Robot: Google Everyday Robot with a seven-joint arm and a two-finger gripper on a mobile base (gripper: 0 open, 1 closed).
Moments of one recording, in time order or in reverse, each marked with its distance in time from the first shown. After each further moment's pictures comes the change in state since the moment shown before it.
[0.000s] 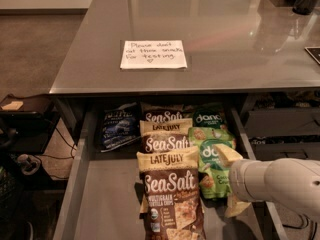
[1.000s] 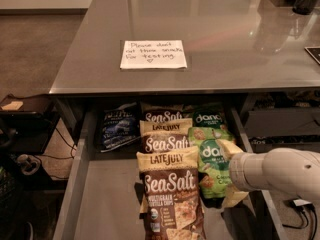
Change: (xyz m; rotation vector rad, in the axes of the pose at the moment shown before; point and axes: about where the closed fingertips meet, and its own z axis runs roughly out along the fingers) arm 0.024 -0.014 0.032 -0.004 -0.014 0.114
